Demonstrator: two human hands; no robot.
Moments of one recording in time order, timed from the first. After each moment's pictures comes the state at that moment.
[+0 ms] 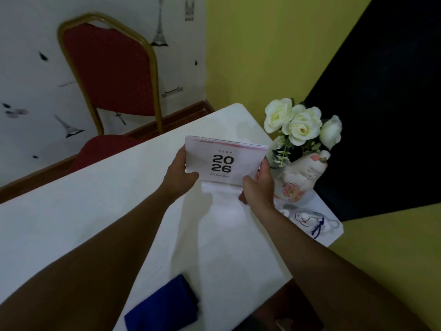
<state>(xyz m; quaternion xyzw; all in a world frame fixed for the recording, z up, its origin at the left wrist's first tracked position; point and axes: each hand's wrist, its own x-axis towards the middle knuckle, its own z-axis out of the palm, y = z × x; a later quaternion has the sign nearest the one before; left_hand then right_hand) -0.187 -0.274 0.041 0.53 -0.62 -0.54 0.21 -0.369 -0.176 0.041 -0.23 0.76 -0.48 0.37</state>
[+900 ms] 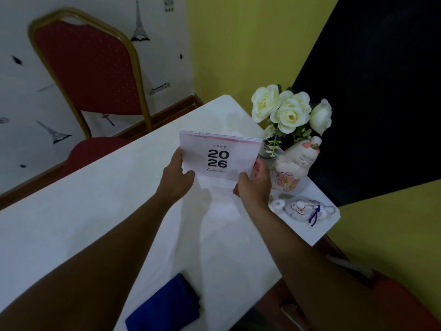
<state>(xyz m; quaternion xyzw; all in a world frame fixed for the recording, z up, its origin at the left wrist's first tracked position) -0.203 -0.264 0.029 0.56 -0.65 -0.48 0.17 -0.364 -0.166 0.030 -0.14 0.78 -0.52 0.32</state>
